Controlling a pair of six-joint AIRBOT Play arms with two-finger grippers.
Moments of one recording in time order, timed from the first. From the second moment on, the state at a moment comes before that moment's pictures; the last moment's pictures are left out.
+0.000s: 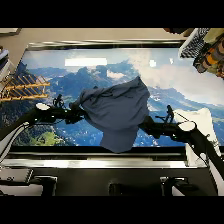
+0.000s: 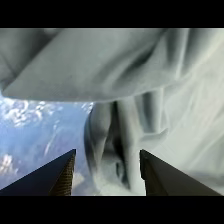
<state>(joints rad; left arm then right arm) -0.06 -1.58 0.92 0.55 -0.83 -1.37 0.02 -1.08 0.55 -0.53 0.85 1.46</state>
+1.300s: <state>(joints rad) 0.14 -0.87 1.64 0.67 -1.18 -1.50 0.02 -0.72 1.59 -0.60 0.91 1.50</state>
